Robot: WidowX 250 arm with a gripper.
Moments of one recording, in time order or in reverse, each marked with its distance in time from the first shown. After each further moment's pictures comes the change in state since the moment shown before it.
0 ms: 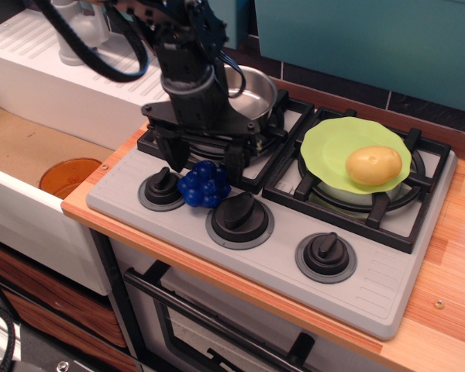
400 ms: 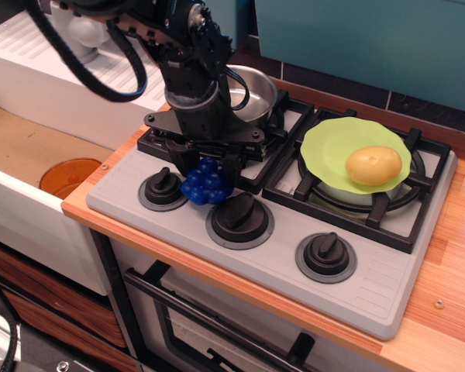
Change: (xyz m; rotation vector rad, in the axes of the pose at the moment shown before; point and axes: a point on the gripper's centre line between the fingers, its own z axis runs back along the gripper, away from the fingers) arm -0.004 -0.006 -0.007 0.011 -0.049 0.036
